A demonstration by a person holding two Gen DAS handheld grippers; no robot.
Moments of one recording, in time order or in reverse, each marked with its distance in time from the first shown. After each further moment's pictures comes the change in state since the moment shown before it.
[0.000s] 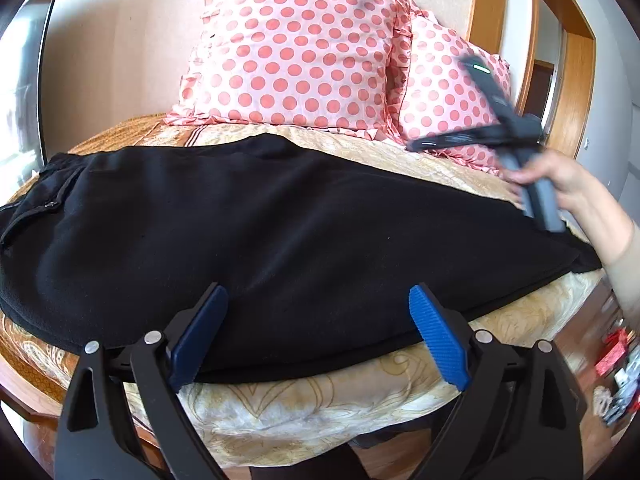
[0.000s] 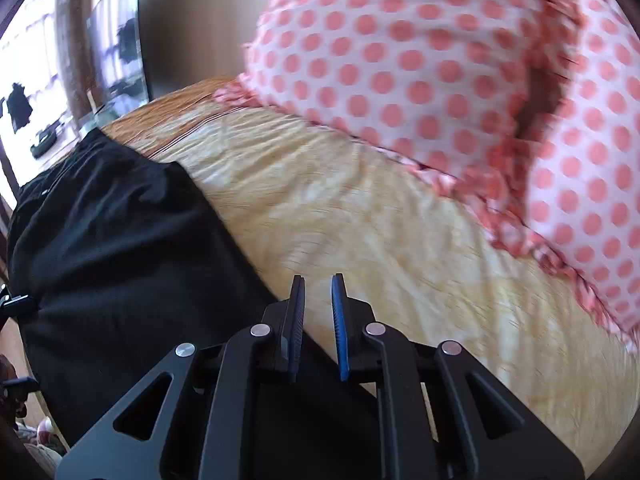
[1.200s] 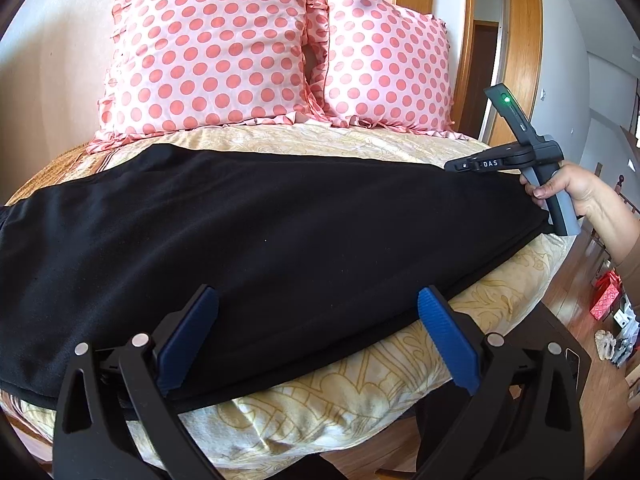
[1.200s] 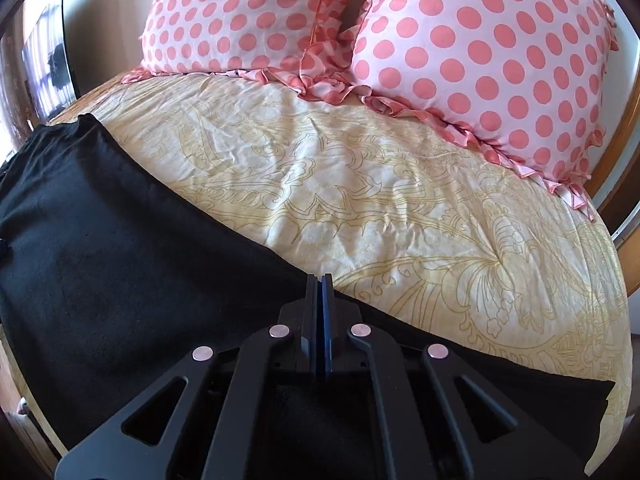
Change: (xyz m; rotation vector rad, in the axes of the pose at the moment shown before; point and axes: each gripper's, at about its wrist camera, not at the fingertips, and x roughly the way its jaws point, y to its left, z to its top) left arm 0.037 -0.072 -0.005 0.199 0.035 -0.112; right arm -0.043 -0.100 -0.122 0.166 0.072 -0.121
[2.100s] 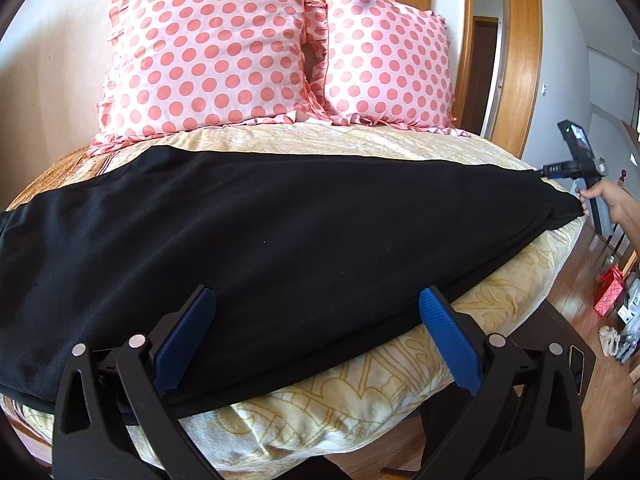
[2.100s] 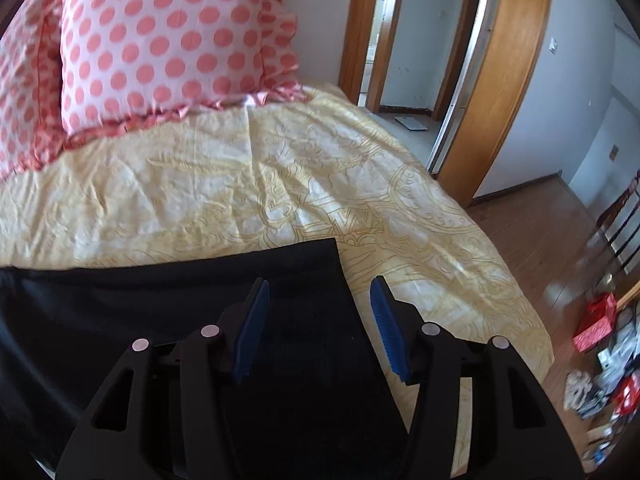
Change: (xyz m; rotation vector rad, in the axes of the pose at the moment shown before) left arm 0.005 -0.002 0.003 0.012 0.006 0.018; right arm -0.068 -0.212 -0.115 0.475 0.027 -0.464
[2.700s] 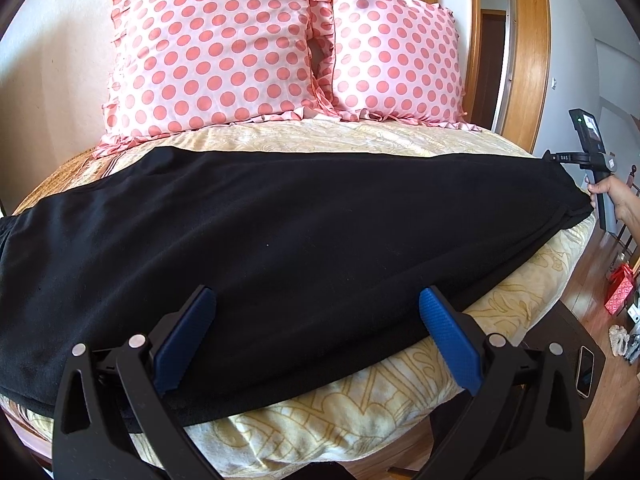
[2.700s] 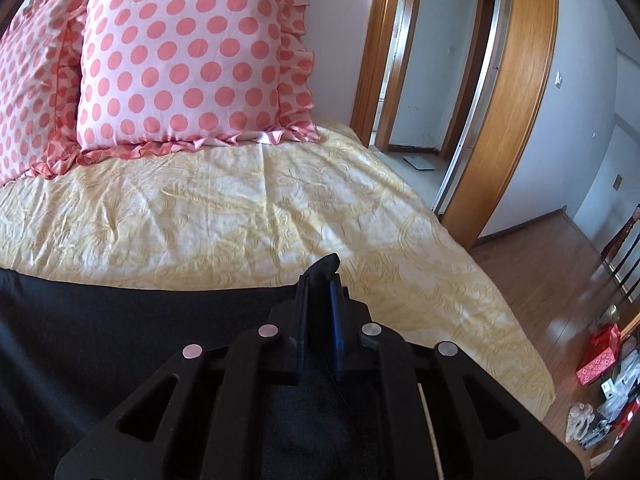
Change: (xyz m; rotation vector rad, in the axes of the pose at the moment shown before) left arm 0.008 -0.003 0.004 0.009 0.015 0.047; right arm -0.012 0.005 0.016 -0.057 -0.157 -0.001
